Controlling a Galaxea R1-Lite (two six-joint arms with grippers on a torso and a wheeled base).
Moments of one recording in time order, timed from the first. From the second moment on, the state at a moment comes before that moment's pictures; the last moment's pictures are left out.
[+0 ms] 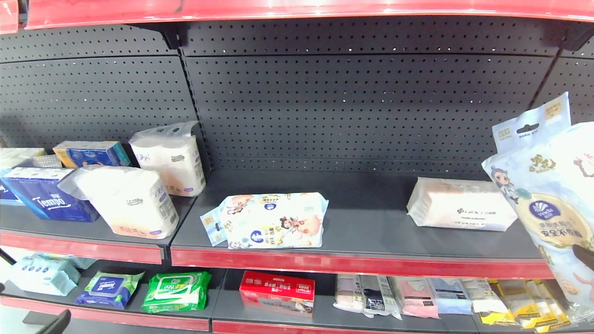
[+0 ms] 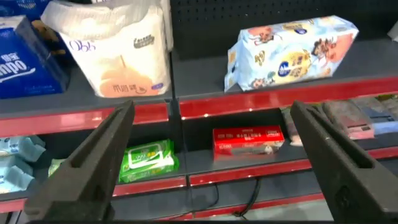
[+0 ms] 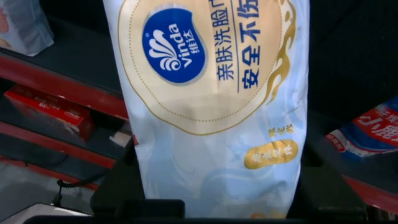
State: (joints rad) left arm -0.05 0.45 -0.26 -0.04 -0.15 0.04; right arm 0.03 0.73 -0.45 -0.05 0.05 -0.32
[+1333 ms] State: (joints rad) left arm -0.04 0.07 -0.24 0.26 -0.15 0.04; right arm 0.02 0.72 -0.47 -0.05 0.04 -0.38
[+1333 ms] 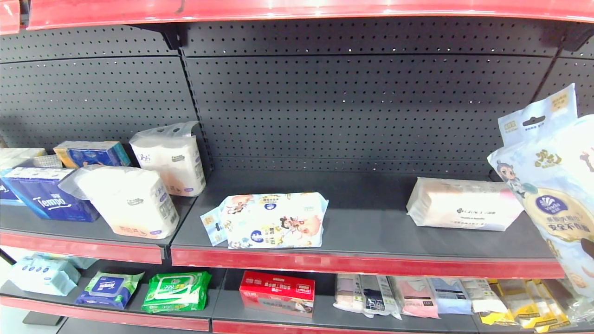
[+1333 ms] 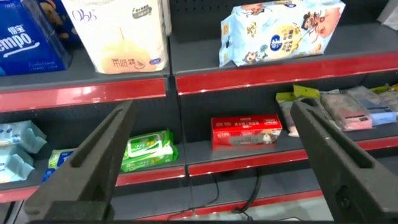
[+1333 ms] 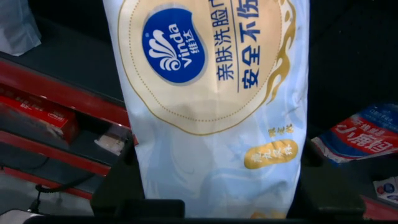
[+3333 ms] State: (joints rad) left arm 0.00 0.00 -0.08 0.11 -0.20 0.04; right arm 0.11 1.12 -0.56 -0.31 0.10 -0.35
